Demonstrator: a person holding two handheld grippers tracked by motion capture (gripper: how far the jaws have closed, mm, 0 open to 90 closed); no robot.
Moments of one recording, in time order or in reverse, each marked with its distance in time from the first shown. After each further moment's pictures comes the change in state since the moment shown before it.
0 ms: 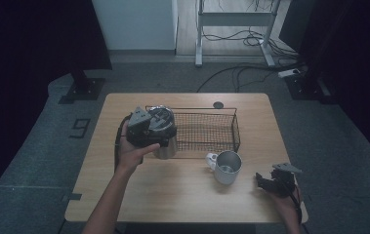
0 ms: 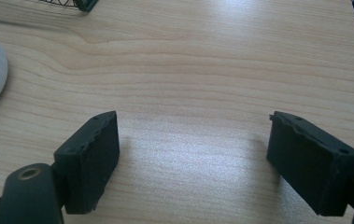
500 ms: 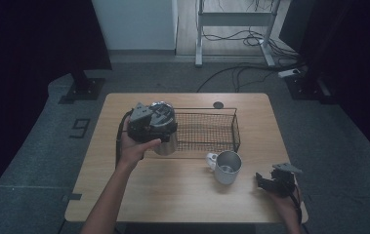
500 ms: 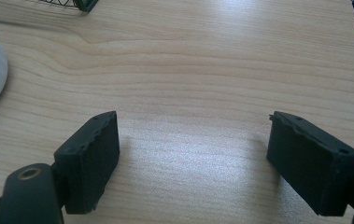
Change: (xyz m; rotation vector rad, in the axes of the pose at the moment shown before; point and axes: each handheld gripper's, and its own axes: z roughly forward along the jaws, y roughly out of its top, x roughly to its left) left arm 0.006 0.008 0.008 0.005 0.012 -0.005; right arm 0.000 0.000 0.000 -0.002 0.000 0.001
